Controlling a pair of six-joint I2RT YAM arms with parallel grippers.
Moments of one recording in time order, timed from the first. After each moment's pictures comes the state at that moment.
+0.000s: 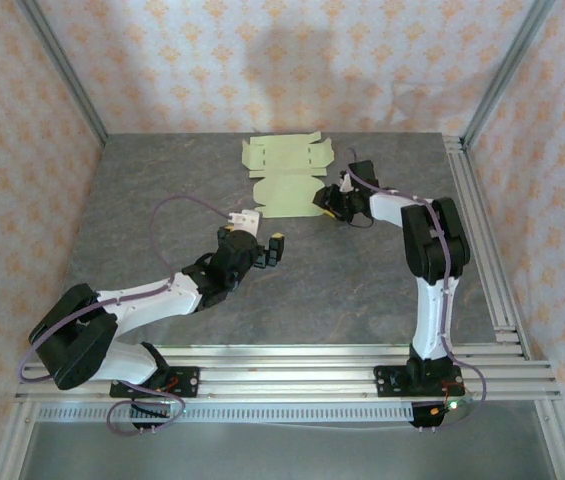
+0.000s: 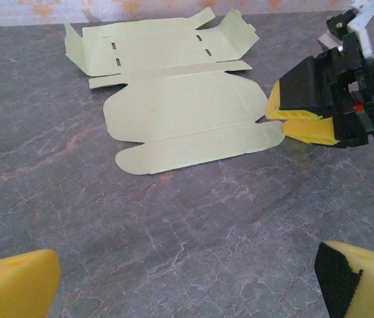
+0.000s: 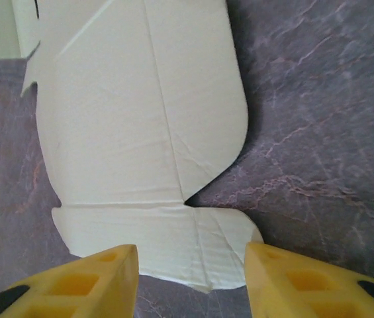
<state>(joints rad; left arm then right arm) -0.74 1.36 0.65 0.21 -0.45 -0.33 0.25 2.09 1.34 -0.12 -0.48 0.69</state>
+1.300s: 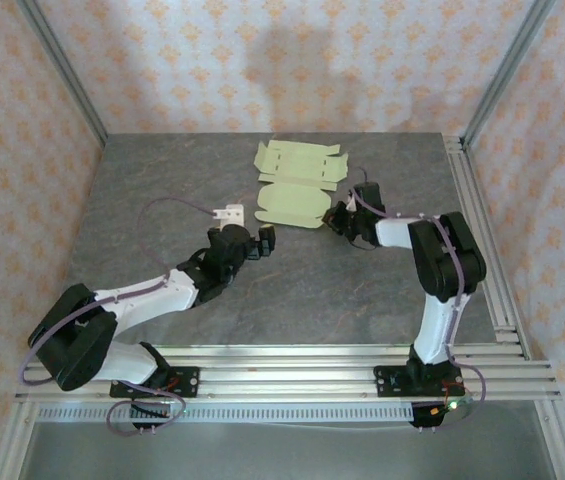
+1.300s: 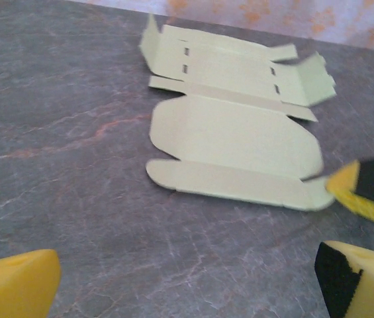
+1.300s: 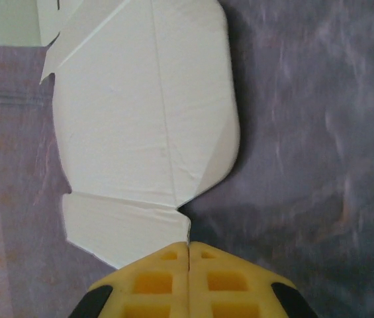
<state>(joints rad) -0.65 1.35 0.65 0.18 -0.45 -0.51 0.30 1.89 0.95 0.20 -0.41 0.88</state>
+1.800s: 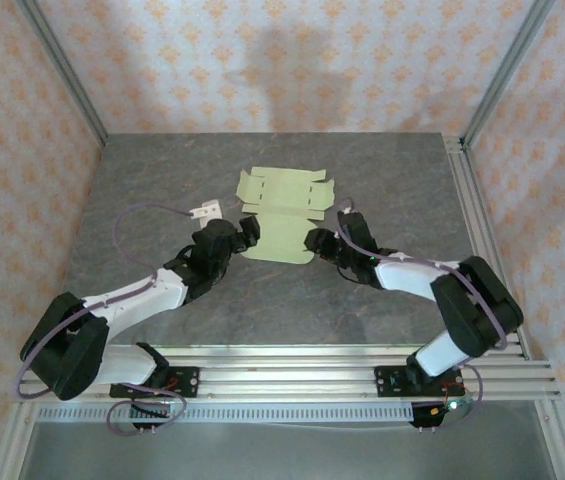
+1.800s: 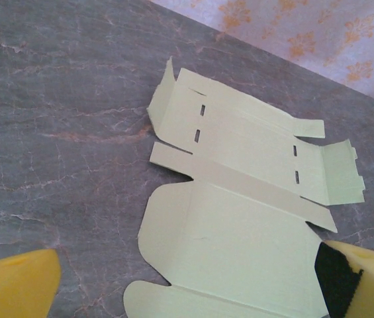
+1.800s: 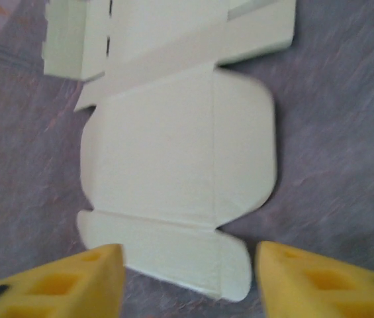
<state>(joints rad) -0.57 1.30 0.63 0.14 -0.43 -0.69 0.54 1.51 0.67 0.19 -0.10 0.85</state>
